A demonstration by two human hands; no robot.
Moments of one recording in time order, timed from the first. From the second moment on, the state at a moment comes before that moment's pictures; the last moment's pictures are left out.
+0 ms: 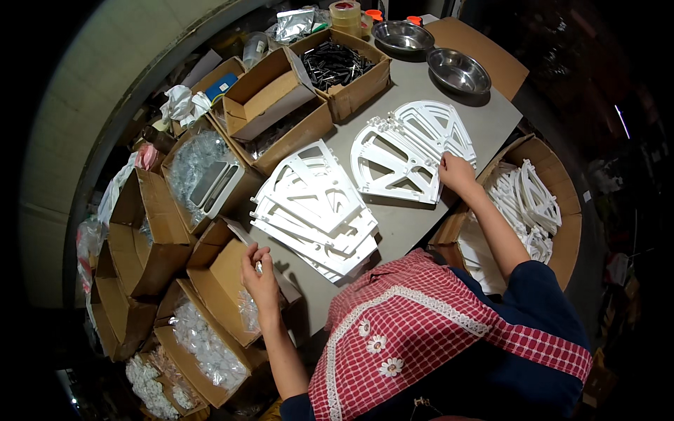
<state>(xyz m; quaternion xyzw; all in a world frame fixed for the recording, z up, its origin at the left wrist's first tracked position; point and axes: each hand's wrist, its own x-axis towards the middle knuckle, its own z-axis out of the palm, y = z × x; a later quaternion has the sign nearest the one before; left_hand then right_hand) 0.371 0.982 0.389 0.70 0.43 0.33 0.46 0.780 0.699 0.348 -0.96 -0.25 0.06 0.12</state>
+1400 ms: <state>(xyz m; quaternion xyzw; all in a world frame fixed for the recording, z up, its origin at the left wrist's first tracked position) 0.374 0.967 0.374 0.72 0.44 0.37 0.39 0.753 0.794 0.339 -0.89 -0.39 -0.04 0.24</state>
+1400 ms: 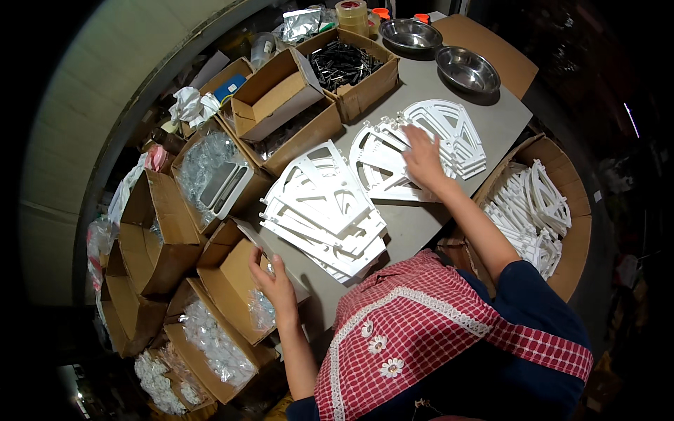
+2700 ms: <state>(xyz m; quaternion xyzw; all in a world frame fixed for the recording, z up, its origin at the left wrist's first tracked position) 0.372 0.960 0.369 0.81 0.41 0.28 0.30 0.700 0.749 0.336 -0.85 -0.51 0.02 0.10</state>
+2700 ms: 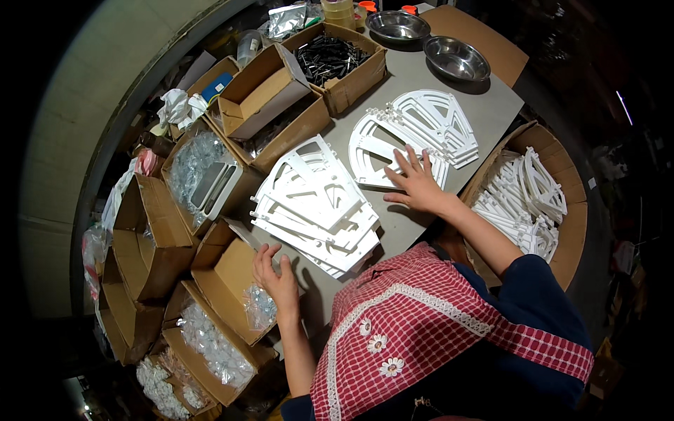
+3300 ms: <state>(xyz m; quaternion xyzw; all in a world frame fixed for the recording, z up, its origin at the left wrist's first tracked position) 0.393 0.953 0.386 0.85 0.41 0.27 0.19 0.629 0.846 0.402 -0.72 -0.59 0.02 0.37</state>
